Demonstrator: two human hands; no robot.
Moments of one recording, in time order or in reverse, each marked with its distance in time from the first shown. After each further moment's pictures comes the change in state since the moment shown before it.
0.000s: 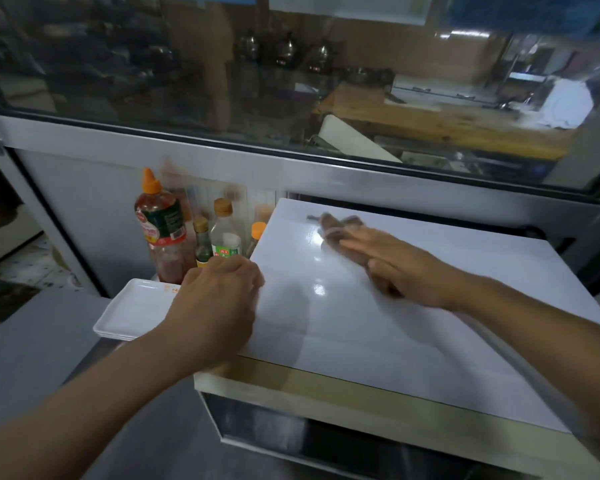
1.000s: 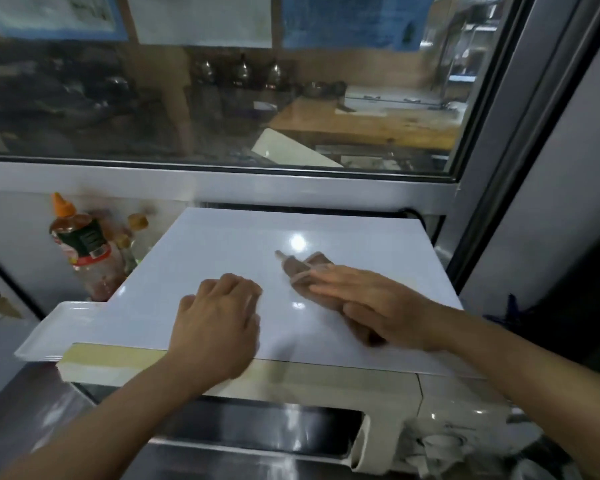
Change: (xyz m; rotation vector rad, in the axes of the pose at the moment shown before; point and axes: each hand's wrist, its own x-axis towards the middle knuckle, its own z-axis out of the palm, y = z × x) left_hand -0.019 0.143 0.049 0.030 0.000 0.024; right_hand -0.157 0.041 -0.020 -0.047 0.033 -0.115
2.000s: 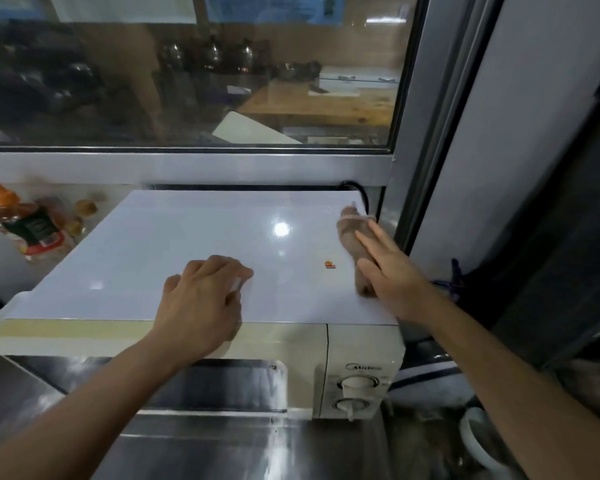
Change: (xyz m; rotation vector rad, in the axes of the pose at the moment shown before) left_hand -0.011 0.068 0.014 -0.059 -0.011 0.056; right_hand -0.089 0.023 -0.006 0.142 0.324 0.690
